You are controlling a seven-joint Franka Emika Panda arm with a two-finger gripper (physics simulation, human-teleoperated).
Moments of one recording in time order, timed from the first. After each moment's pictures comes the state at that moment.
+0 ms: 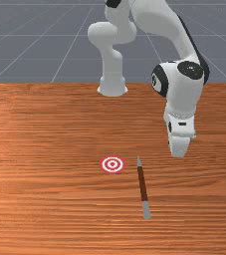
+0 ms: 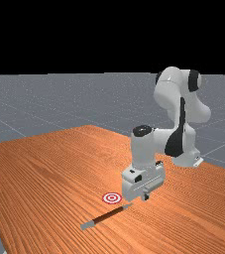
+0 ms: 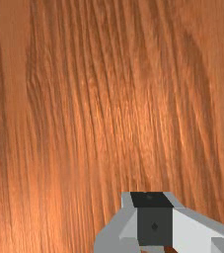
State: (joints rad) arm 0.25 0.65 0.07 -1.70 -0.01 2.24 -0.39
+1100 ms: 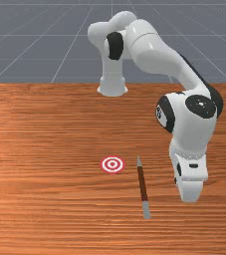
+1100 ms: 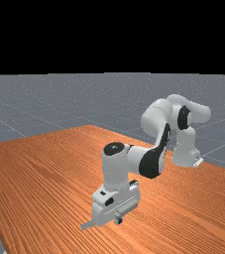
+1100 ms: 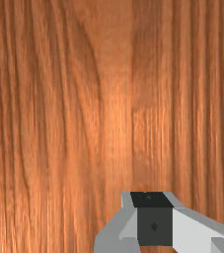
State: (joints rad) arm 0.23 1.23 0.06 -0.75 -0.03 1.91 -0.51
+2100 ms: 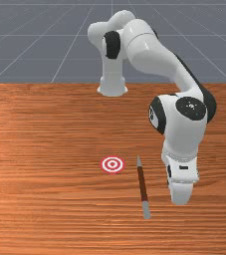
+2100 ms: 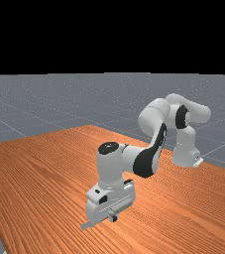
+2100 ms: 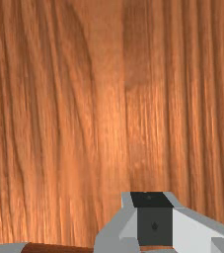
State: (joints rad) arm 0.20 1.22 0.05 -0.77 -0.03 1.92 -0.50
